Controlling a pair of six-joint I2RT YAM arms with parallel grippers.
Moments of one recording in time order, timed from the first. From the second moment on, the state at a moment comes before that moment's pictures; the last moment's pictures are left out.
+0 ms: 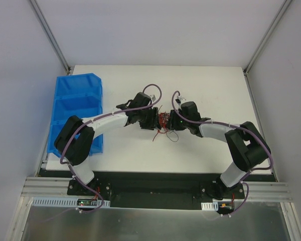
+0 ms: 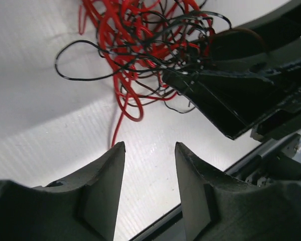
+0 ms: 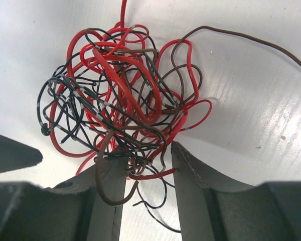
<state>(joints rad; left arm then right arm) -0.67 1.71 1.13 -0.31 0.31 -0.66 0.54 1.64 0.79 0.11 -0.19 0.45</state>
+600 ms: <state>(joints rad) -0.67 1.84 1.23 -0.35 0.22 -0.65 0.53 1.64 0.79 0.10 -0.17 0.45</state>
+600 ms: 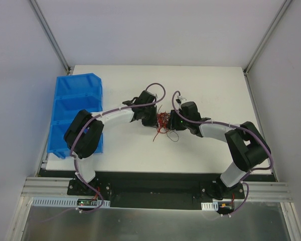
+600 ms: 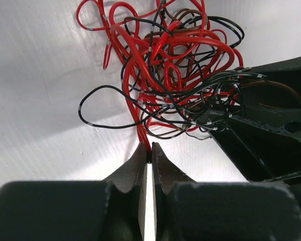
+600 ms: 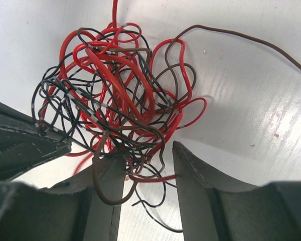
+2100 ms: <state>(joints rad) -0.70 1.20 1.49 -0.60 0.13 -0.56 0.44 1.36 0.73 -0.18 0.32 0.40</state>
